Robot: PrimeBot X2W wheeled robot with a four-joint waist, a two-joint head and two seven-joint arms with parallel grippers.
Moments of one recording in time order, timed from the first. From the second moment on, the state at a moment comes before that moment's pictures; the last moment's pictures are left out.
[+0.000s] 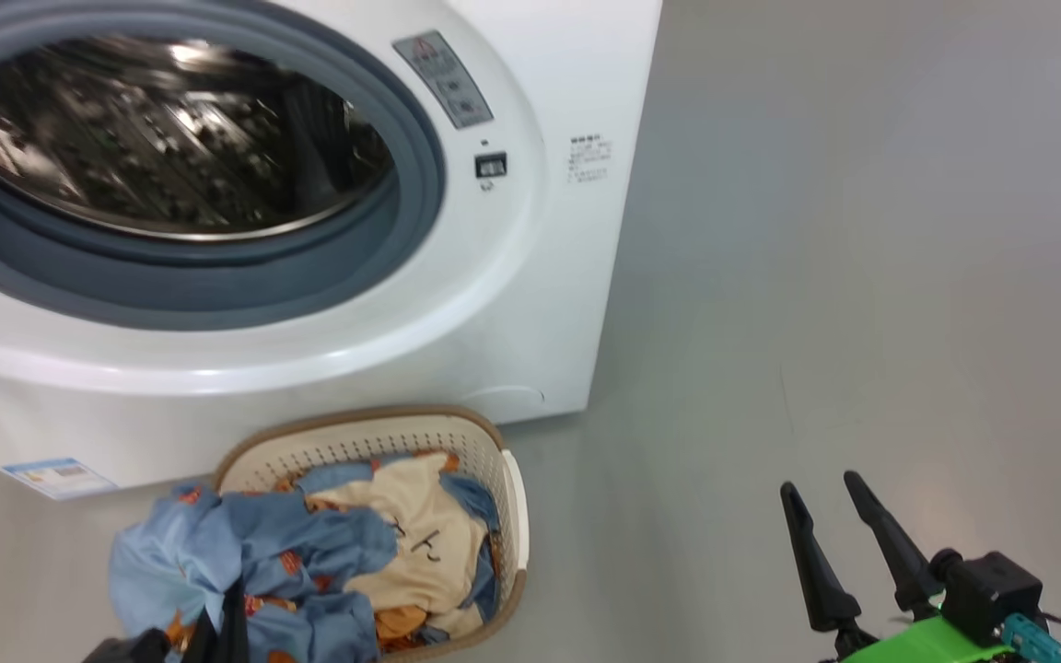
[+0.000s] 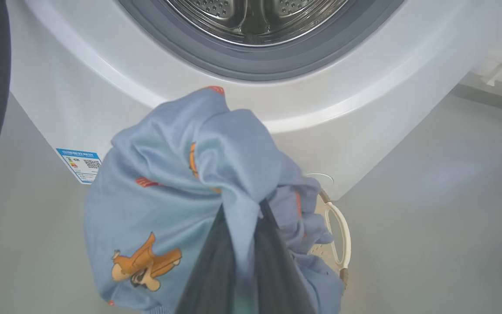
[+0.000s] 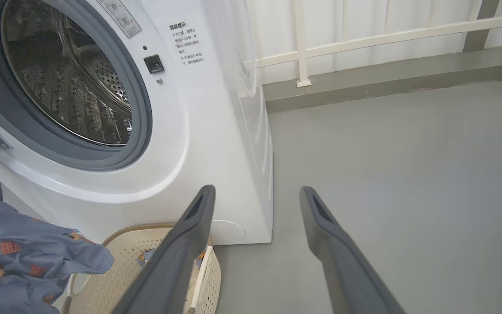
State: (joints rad) left arm -0.01 0.04 -0.04 0.36 -0.33 -0.08 -0.25; right arm 0.01 -0.07 0.07 0.10 0.28 0.13 -0.25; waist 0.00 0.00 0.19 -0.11
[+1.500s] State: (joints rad) left arm 0.23 0.05 -0.07 0.01 -0.34 -0.02 -0.25; right arm 0.15 -0.09 0.05 0.13 0.27 0.13 -0.25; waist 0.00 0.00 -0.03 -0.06
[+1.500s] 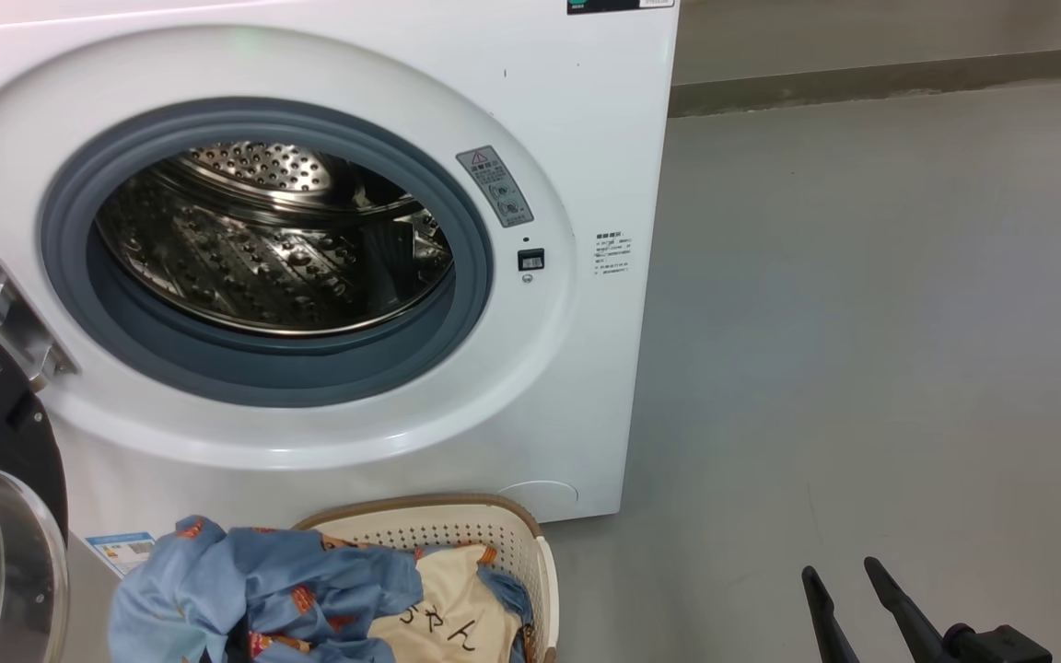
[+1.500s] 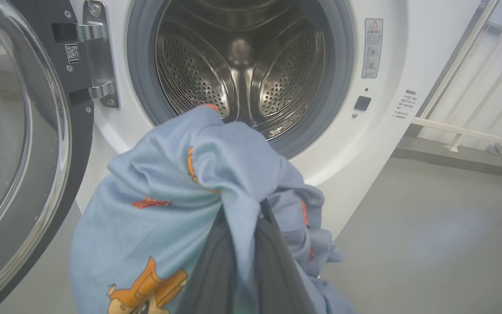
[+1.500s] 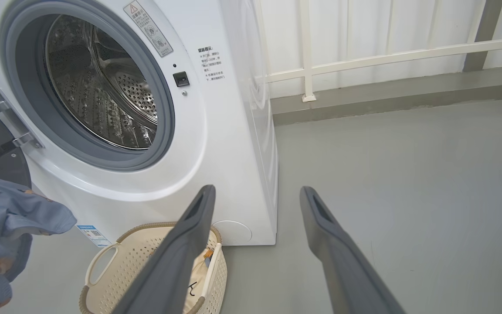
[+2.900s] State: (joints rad) left arm -0.24 0.13 0.05 0.23 -0.23 -0.08 -0.26; right arm 0.02 -0.05 0.11 0.13 0.32 0.13 -0.25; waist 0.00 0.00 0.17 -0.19
